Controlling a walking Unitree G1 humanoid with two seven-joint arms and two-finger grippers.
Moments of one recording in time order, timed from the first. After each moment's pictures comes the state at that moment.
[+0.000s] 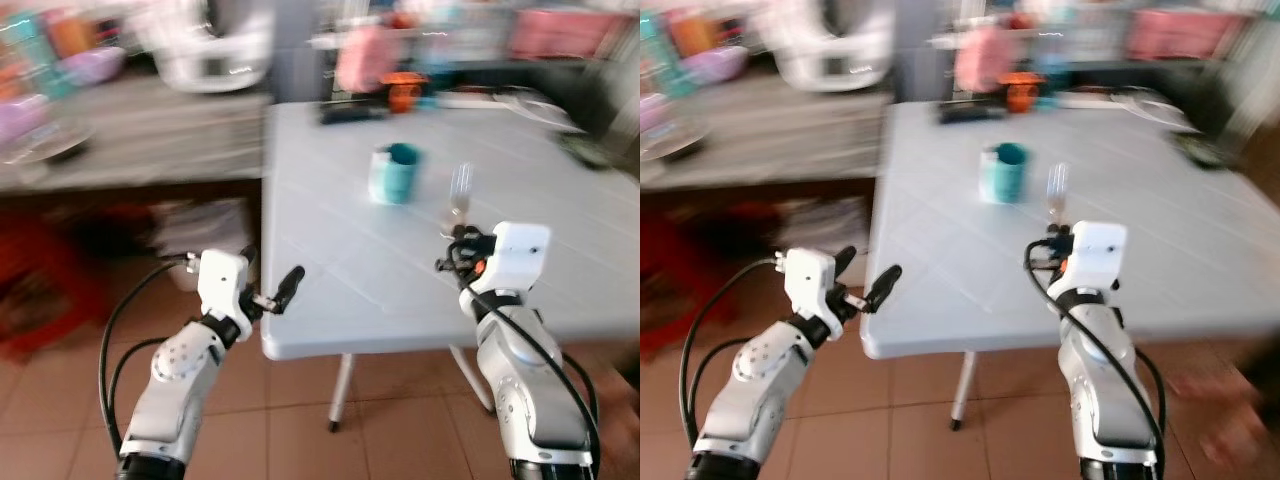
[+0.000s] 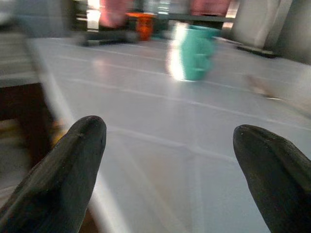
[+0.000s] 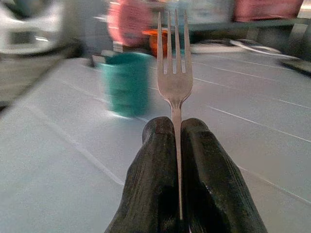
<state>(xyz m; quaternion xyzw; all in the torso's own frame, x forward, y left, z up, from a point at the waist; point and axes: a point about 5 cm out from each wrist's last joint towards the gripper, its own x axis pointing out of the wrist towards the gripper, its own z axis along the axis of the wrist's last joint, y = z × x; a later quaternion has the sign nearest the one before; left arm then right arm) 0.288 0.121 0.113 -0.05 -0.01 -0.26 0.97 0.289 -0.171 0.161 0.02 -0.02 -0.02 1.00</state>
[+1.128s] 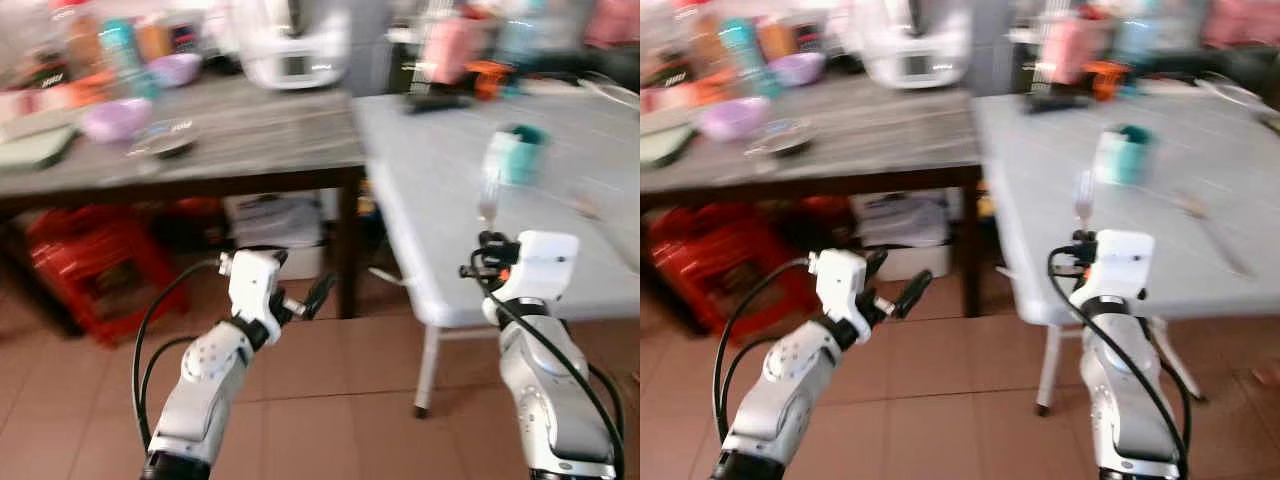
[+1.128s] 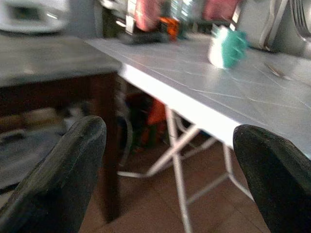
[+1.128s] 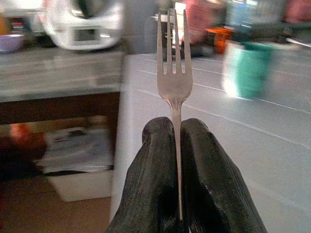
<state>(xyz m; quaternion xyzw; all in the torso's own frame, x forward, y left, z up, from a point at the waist) 0.289 0.097 0.117 -0.05 -0.02 -0.29 0.96 0.281 -0.187 0.158 0.01 -0.02 -0.04 1.00</state>
